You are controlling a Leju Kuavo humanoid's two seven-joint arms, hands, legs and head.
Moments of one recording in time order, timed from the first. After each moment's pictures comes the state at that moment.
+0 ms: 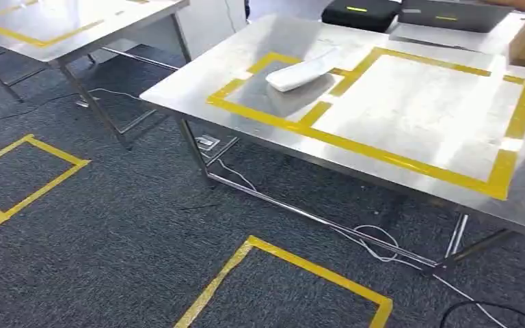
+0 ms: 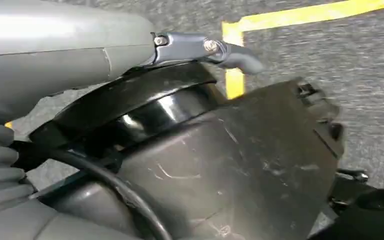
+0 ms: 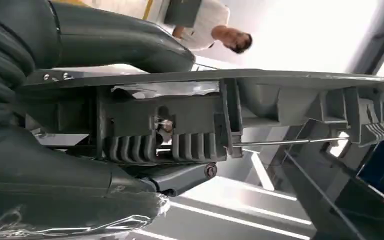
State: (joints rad) left arm -0.01 -0.23 -1.12 0.01 0.62 0.26 -0.32; right arm 0.30 0.34 -0.87 -2.38 0.10 0.06 -0.51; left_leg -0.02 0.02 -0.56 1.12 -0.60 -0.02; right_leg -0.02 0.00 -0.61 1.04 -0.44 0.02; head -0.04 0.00
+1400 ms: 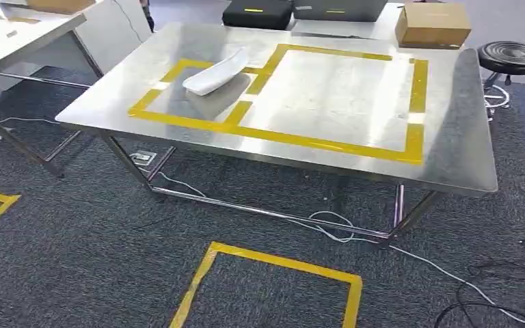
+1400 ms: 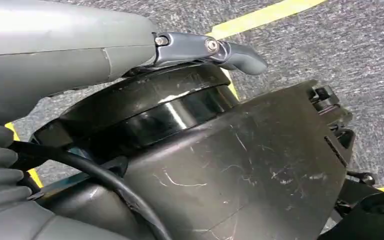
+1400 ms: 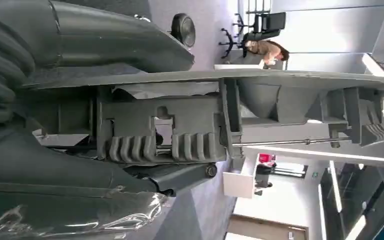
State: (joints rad) left arm -0.01 -0.23 -1.12 0.01 0.63 0.26 -0.28; right arm 0.32 0.33 -0.82 -2.39 0.05 -0.17 -0.18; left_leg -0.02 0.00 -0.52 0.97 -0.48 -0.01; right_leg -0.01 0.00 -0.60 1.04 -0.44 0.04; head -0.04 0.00
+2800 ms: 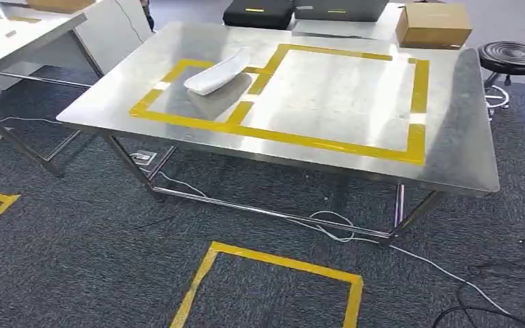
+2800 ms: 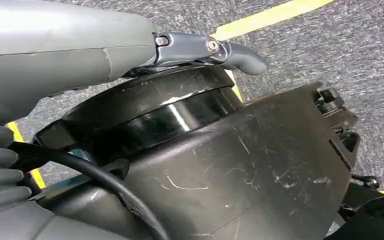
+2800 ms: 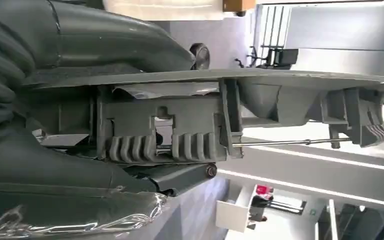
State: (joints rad) left arm -0.01 -0.23 -1.12 0.01 0.64 0.27 -0.27; right arm 0.31 0.33 -0.85 -2.39 0.05 0.01 -0.17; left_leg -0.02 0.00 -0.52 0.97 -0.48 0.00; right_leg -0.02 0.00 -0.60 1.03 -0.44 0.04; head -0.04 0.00
